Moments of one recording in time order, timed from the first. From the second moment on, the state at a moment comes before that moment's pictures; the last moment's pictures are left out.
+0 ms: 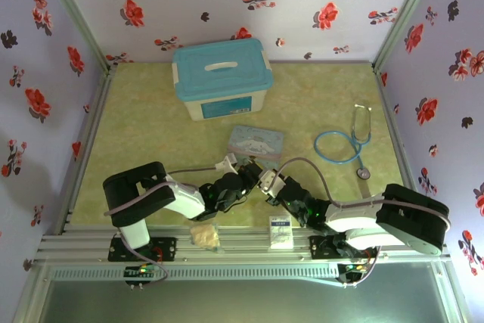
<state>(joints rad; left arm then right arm) -1.19 1.76 0.52 0.92 -0.39 -1.56 1.11 1.24 0.13 0.70 0.44 -0.26</state>
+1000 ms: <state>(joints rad) -1.18 1.81 0.53 0.94 -0.39 -1.56 0.99 1.33 0.16 0.75 0.22 -0.10</state>
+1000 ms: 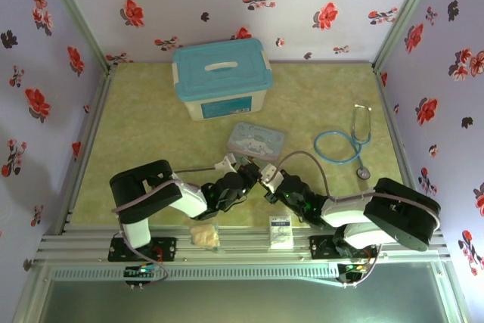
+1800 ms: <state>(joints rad) -1.18 1.82 0.51 0.96 -0.36 -1.56 0.79 1.42 0.08 0.98 -0.17 0.44</state>
